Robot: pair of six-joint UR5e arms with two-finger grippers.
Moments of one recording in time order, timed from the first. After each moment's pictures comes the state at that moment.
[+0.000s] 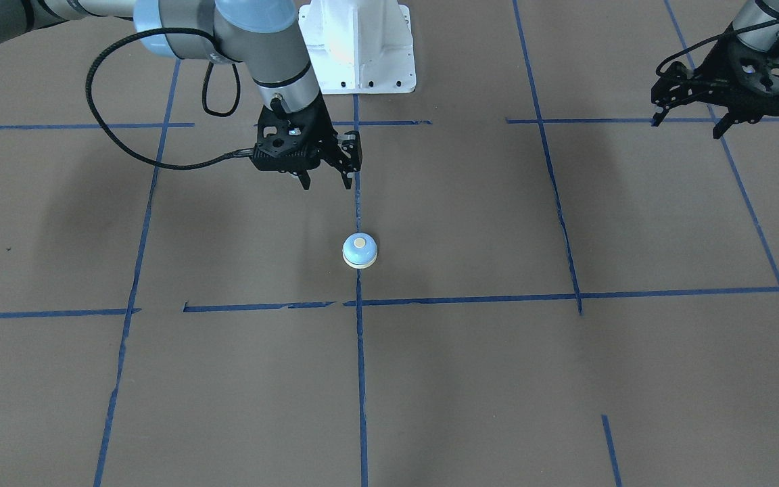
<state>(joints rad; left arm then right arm) -1.05 -1.50 -2.22 -1.51 -2.17 -0.40 0.53 -0.84 1.72 -1.53 1.83 1.41</state>
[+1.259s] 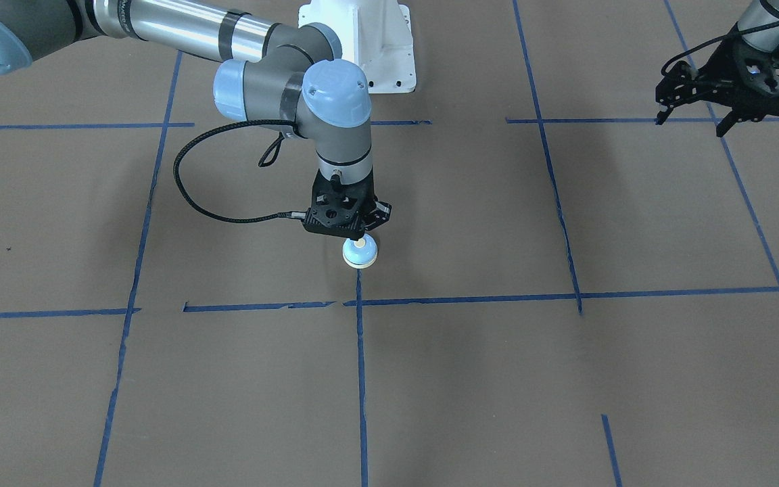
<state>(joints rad) -1.05 -1.48 -2.21 -1.52 -2.18 -0.40 0.54 -0.69 1.38 -1.47 1.83 1.45</state>
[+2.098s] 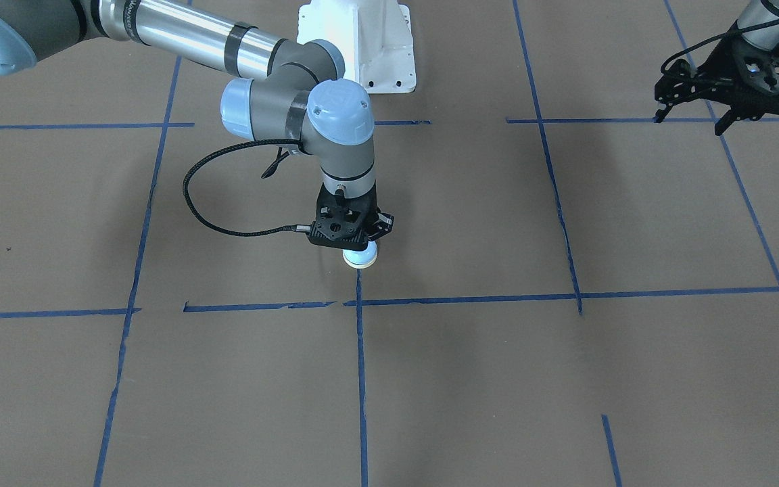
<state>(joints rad) -1.05 -1.48 -2.22 -1.52 -2.19 -0.40 0.54 -0.67 1.32 -1.43 1.83 1.45</state>
